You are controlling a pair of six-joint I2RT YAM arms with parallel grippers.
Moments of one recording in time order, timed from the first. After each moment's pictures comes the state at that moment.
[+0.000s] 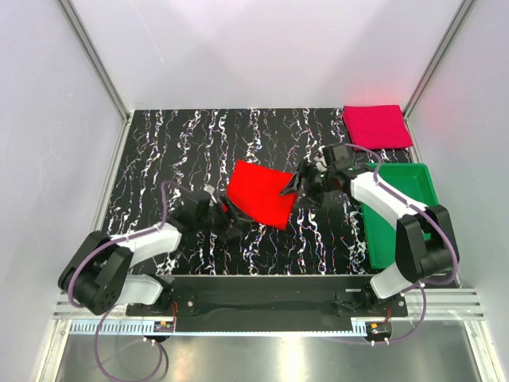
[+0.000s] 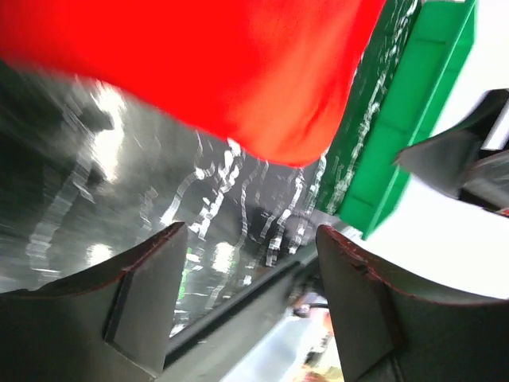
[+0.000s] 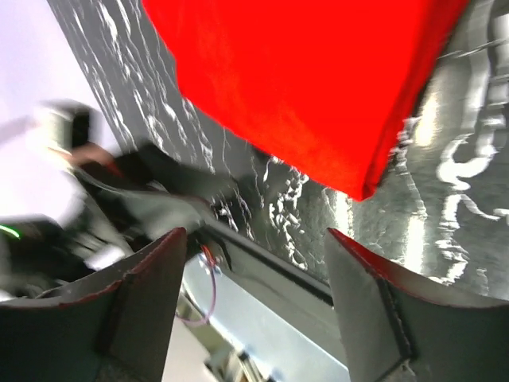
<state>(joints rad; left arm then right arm) -0.48 1.30 0.48 0.11 0.39 -1.16 0.37 1.57 1.04 -0.44 -0.56 0.83</state>
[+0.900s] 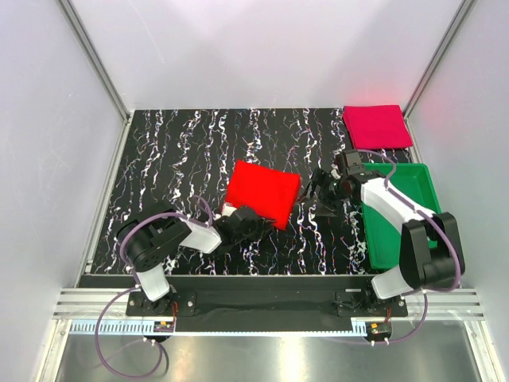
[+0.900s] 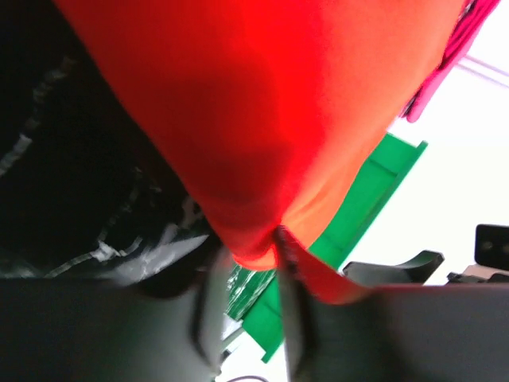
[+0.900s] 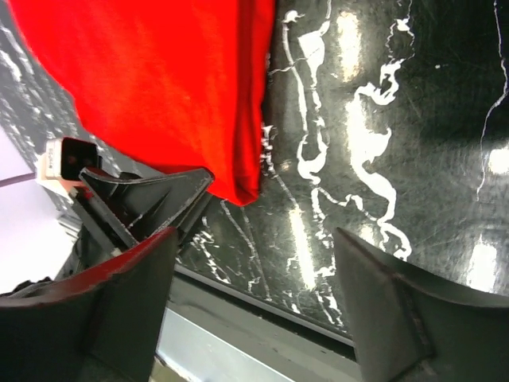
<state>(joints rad) -0.90 1.74 0.58 0.48 -0.17 -1.90 0.26 1.47 0.94 -0.52 -0.41 0.68</state>
